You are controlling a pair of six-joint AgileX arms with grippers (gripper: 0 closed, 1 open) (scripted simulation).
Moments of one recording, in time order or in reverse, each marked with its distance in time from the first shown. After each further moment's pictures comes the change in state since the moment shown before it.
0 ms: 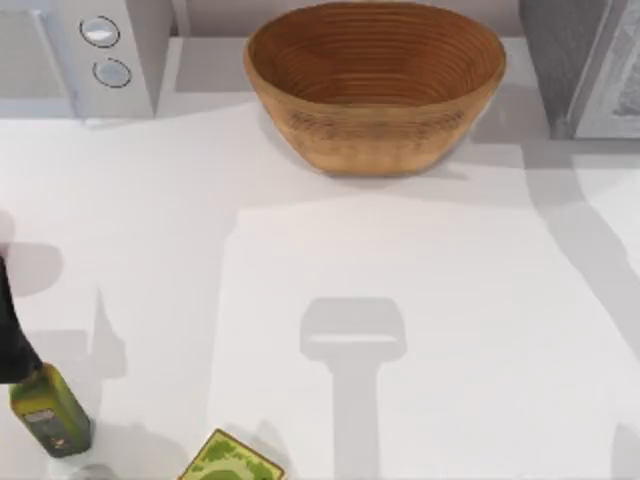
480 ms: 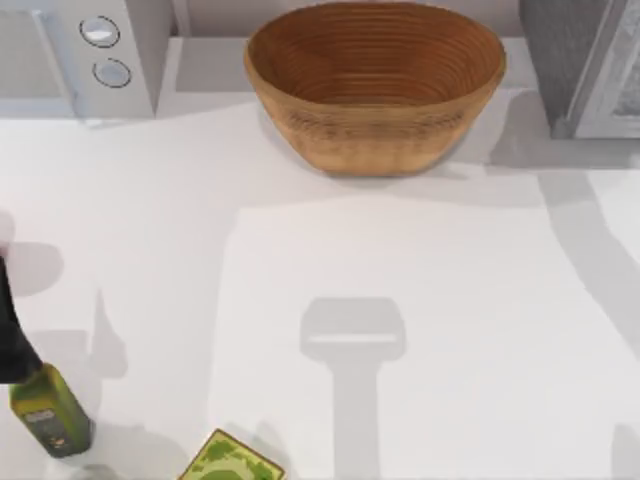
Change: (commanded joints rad) left arm 0.000 0.000 0.000 0.000 0.000 0.000; right arm -0.030 -0.219 -0.343 0.109 -0.091 -0.018
